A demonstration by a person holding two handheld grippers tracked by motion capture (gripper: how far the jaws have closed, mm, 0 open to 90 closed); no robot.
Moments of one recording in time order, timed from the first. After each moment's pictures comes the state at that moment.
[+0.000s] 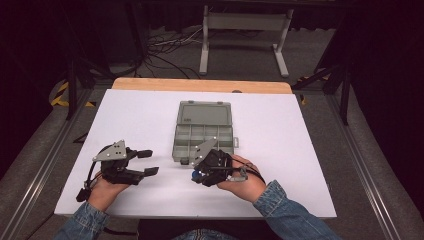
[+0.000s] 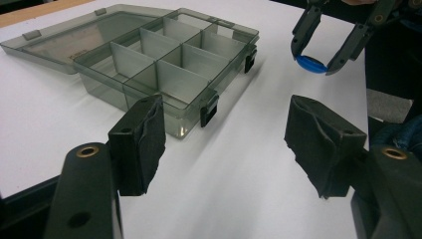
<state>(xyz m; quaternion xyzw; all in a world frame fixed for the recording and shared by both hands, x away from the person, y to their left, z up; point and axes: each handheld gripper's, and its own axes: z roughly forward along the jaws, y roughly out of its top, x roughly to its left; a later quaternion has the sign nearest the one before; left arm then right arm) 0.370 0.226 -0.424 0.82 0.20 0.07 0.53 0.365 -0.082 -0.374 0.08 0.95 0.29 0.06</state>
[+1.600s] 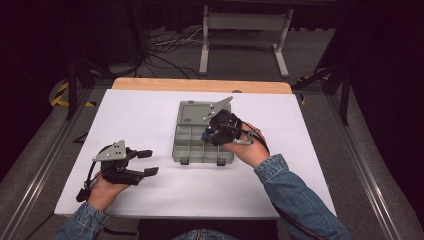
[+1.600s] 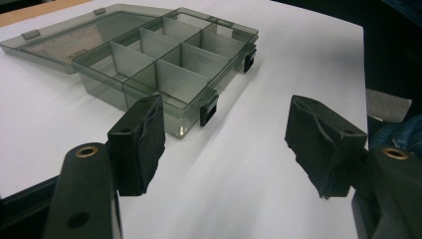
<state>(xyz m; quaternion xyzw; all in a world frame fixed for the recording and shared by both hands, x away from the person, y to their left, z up) 0.370 0.226 -0.424 0.82 0.20 0.07 0.53 0.449 -0.108 -0.337 0.18 0.93 0.30 0.12</state>
